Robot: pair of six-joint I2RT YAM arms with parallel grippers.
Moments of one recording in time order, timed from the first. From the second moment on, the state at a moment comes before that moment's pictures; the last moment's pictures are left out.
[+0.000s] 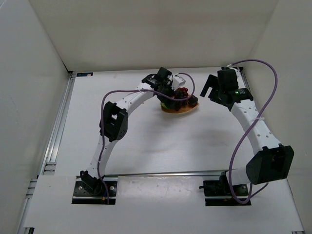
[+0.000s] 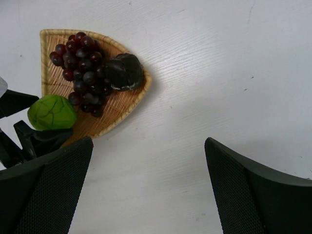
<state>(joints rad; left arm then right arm) -0.63 2.37 2.18 -0.74 0.22 0.27 0.24 1.39 1.33 -0.69 0.20 0.51</state>
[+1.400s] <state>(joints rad) 0.13 0.71 0.72 -0.76 -0.25 0.19 0.05 1.00 0.90 -0.74 0.03 0.64</state>
